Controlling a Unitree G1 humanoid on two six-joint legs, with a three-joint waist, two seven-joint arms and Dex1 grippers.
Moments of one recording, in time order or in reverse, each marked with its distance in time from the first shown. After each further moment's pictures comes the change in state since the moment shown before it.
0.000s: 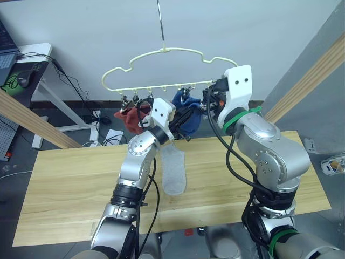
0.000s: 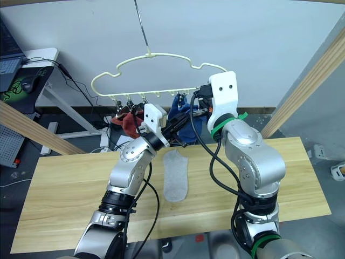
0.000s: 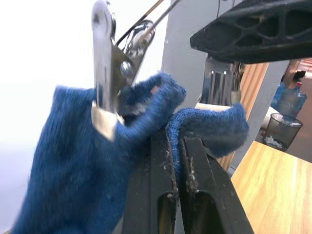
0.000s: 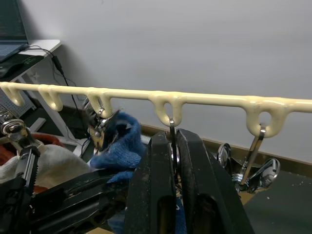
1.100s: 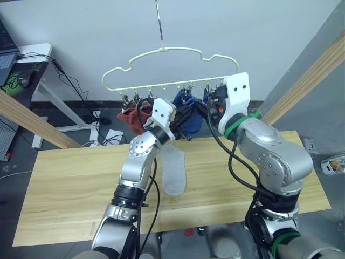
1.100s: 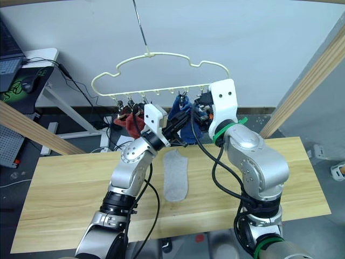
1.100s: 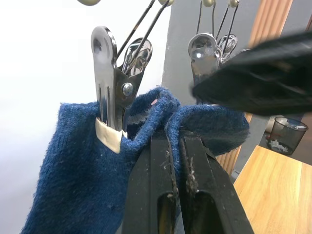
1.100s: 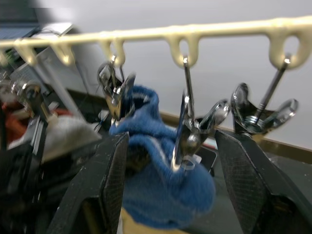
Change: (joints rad) left arm 0.010 -0.004 -0.003 -0.001 0.010 -0.036 0.000; right arm 0.042 -0.084 -0.014 -0.037 0.077 0.057 0.092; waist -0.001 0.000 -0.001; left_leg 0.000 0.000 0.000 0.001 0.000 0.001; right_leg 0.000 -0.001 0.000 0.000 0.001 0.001
